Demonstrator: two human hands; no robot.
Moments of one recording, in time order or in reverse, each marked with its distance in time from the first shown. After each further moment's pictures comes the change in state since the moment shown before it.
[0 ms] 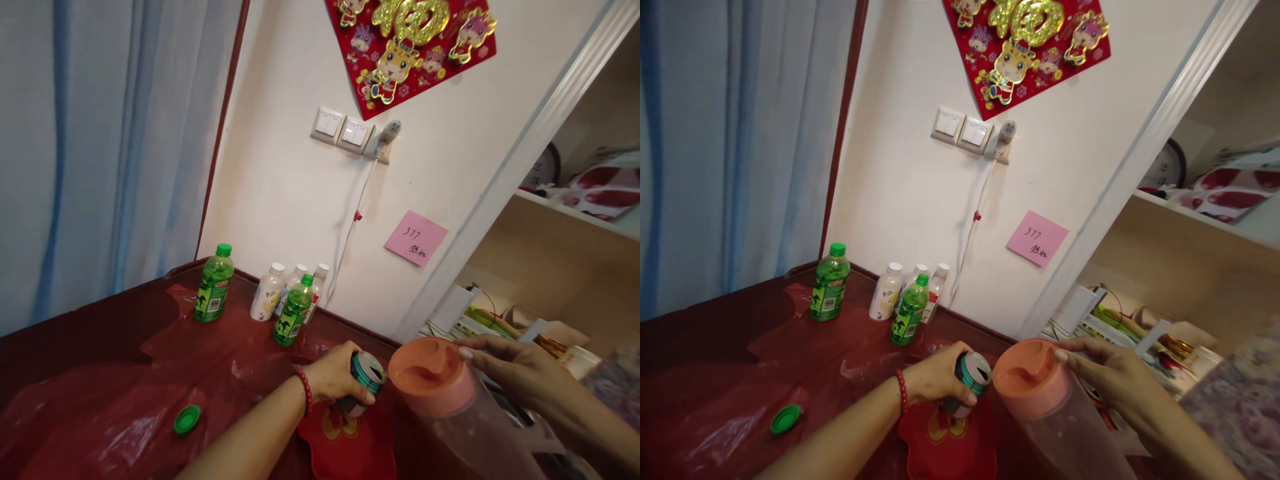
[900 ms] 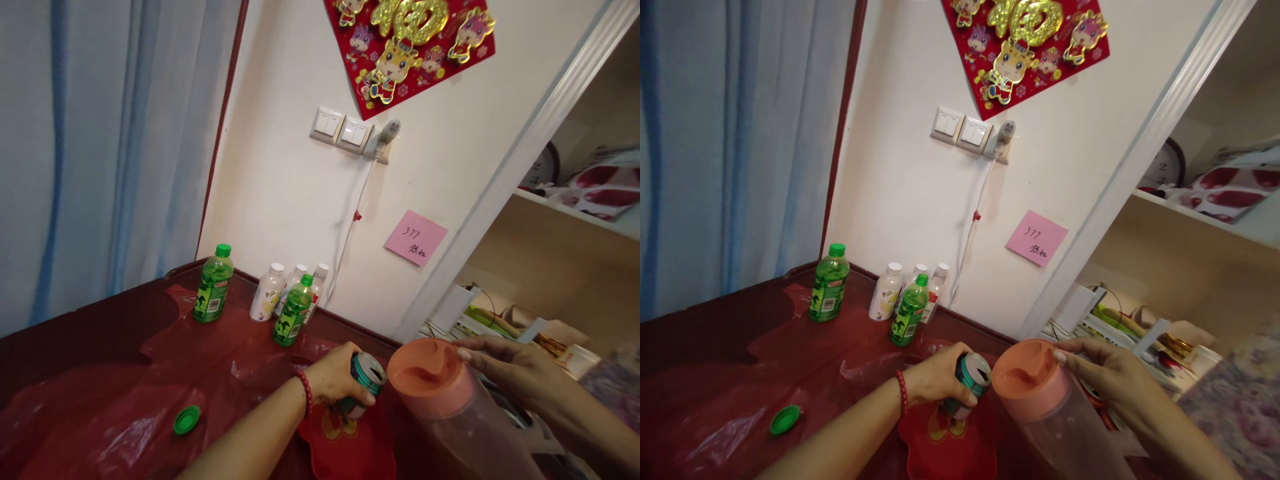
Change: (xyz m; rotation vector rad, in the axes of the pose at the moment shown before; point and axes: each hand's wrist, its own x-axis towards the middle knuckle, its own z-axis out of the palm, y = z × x) left_hand 0.002 -0.005 0.003 0.015 0.007 0.003; right_hand -0.006 -0.002 0.004 0.036 -0.005 -0.025
